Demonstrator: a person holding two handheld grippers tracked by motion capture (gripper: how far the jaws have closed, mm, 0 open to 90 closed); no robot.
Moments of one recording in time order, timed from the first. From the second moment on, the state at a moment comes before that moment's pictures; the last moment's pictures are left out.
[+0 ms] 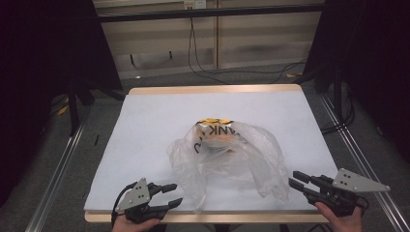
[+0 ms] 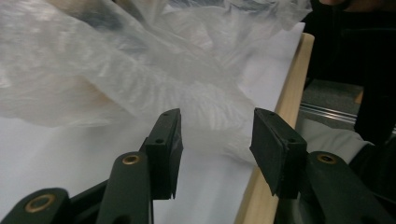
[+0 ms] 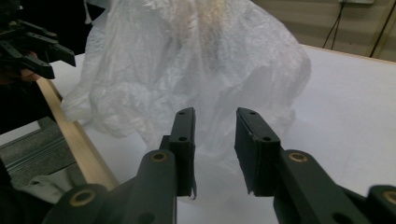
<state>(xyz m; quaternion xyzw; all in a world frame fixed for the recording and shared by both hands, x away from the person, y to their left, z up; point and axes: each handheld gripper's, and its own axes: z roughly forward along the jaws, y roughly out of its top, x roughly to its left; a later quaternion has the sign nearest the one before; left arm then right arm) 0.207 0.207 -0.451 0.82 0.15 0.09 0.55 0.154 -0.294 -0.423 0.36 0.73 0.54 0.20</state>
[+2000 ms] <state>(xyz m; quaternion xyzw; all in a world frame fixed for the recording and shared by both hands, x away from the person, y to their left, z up) 0.220 0.121 -0.476 0.90 0.09 0.00 0.43 0.169 -0.256 -0.448 0.33 0.81 0.45 0.17</state>
